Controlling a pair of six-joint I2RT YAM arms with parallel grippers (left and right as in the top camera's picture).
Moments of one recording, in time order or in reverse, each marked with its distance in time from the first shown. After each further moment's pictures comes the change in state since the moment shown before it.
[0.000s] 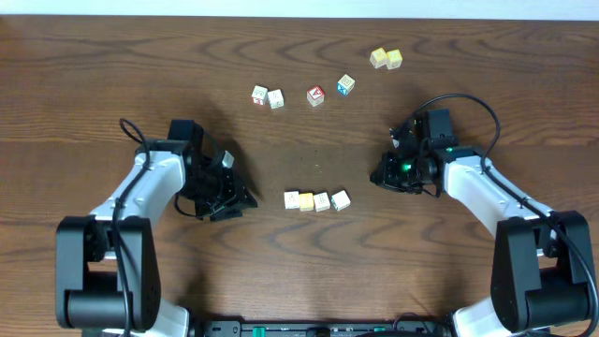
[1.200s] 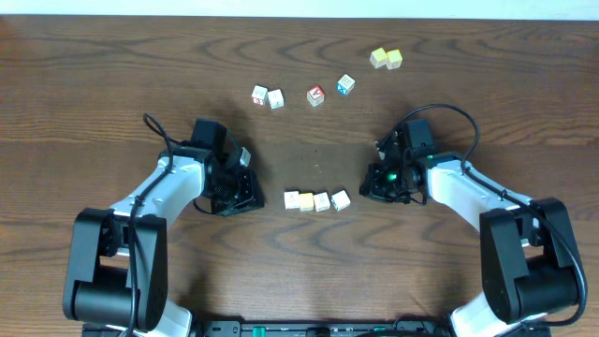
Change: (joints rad) left arm -0.112 0.014 -0.051 0.201 -0.052 -0.048; right arm 0.081 0.056 -0.032 0.025 0.007 0.037
